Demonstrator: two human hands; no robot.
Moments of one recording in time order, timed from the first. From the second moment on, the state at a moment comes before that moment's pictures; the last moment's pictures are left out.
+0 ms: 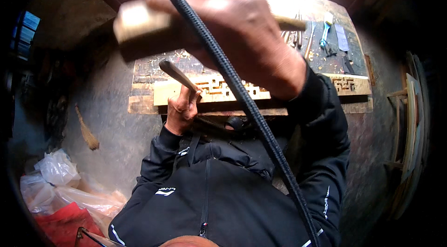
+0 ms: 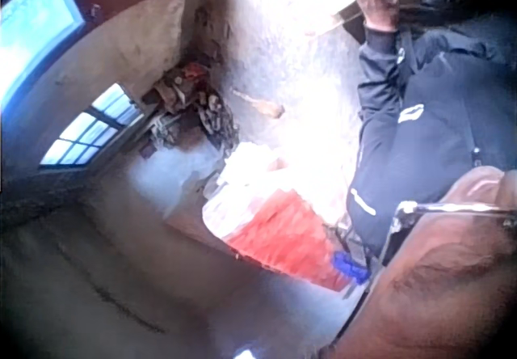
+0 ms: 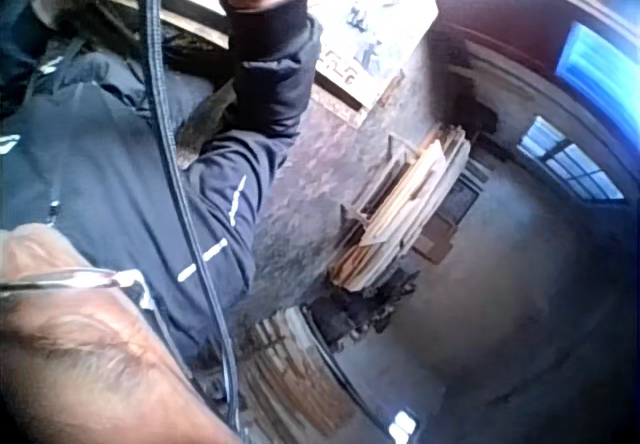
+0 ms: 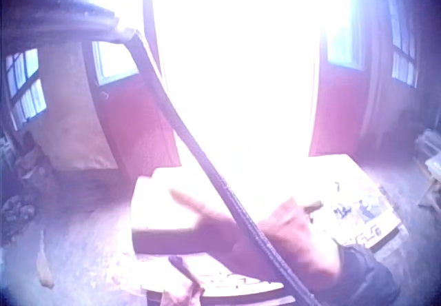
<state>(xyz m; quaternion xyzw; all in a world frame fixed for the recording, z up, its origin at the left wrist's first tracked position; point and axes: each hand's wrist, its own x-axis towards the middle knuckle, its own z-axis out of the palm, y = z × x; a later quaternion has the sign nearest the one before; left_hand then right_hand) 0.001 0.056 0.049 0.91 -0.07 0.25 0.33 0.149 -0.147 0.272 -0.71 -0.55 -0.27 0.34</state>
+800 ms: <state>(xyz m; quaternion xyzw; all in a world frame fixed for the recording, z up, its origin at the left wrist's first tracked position) 0.004 0.059 0.051 0.90 -0.10 0.27 0.32 0.127 -0.147 0.261 -0.76 -0.54 -0.32 0.16</state>
